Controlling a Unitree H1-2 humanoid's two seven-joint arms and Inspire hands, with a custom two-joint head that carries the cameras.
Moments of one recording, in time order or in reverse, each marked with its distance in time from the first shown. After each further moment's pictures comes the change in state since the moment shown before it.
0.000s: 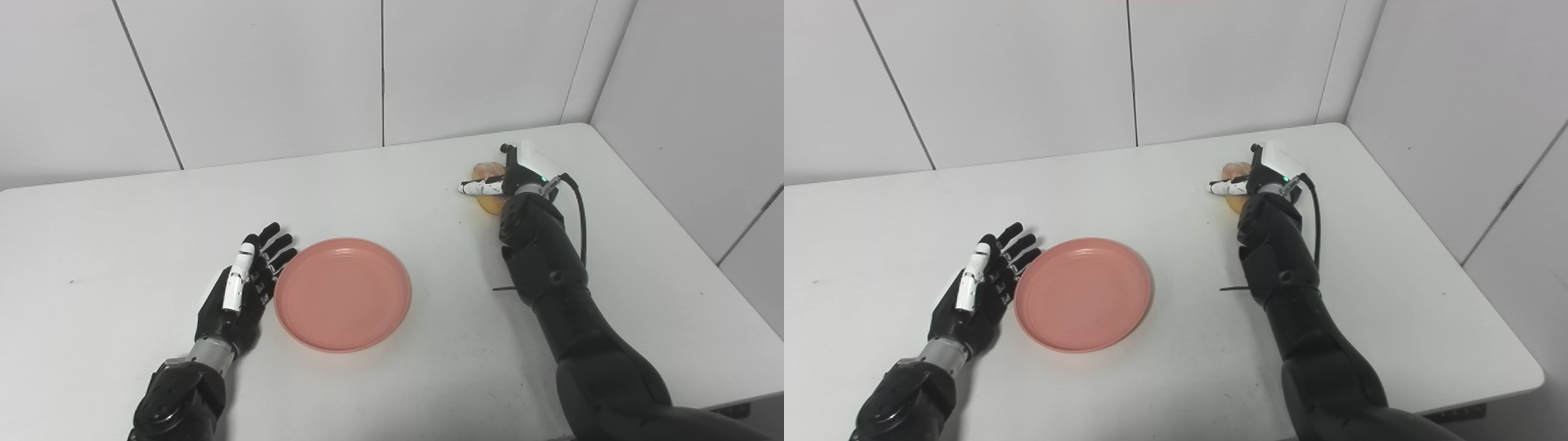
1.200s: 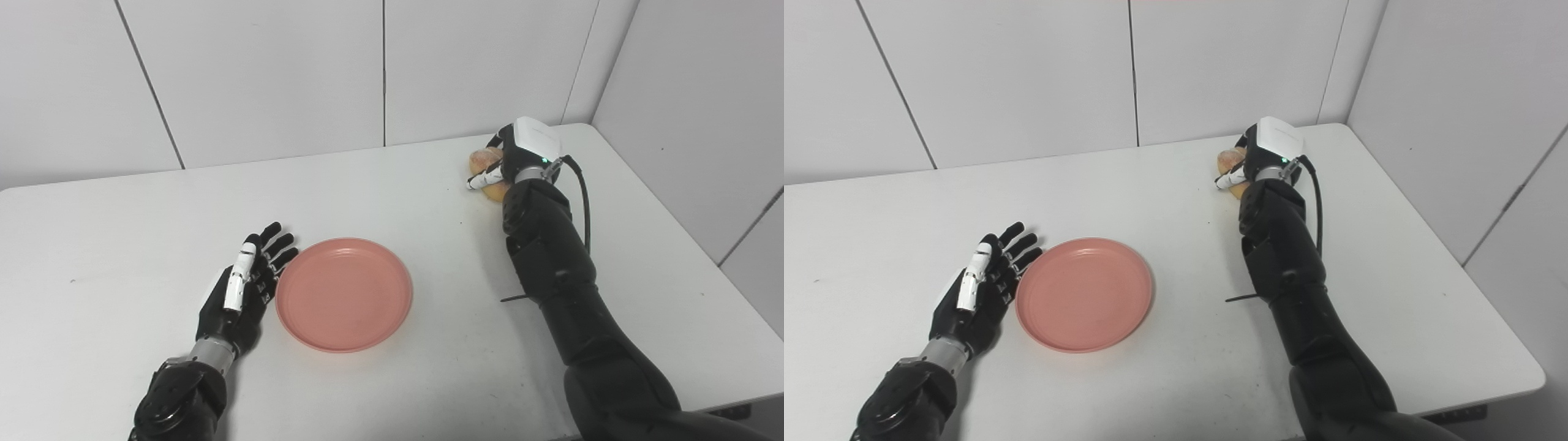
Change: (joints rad) left arm -0.001 -0.003 -0.002 0.006 0.001 -0.006 -0.006; right arm 0.034 -0.020 0.068 -0.281 -0.087 0.000 0.155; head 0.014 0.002
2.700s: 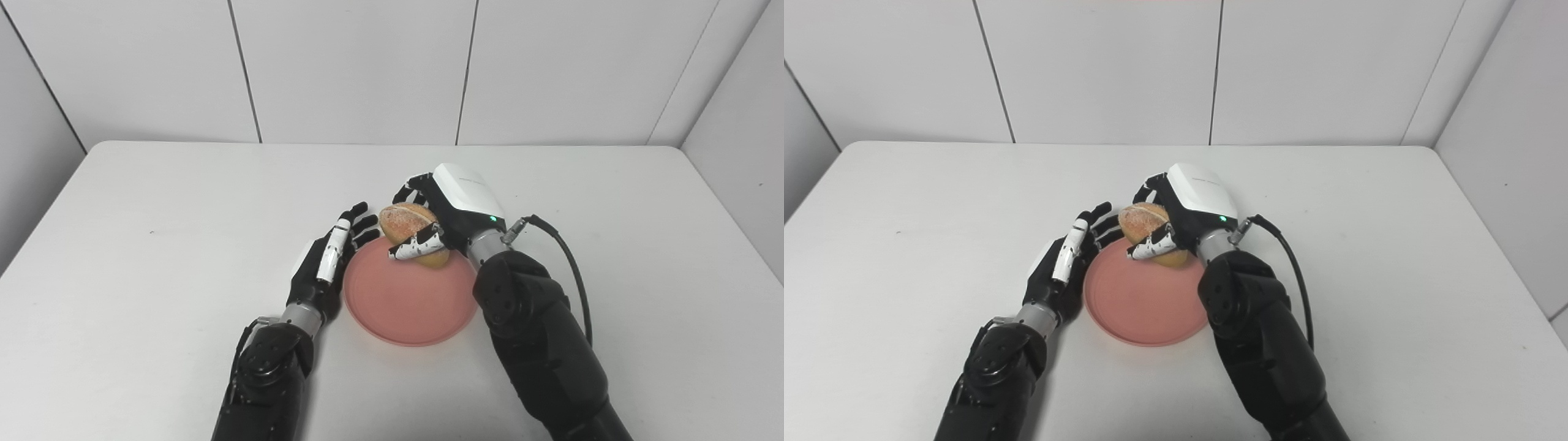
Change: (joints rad) left arm -0.012 -0.096 -0.063 0.054 0.104 -0.087 0.111; right arm 0.233 0.147 0.433 -0.495 0.047 -0.021 0.281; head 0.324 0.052
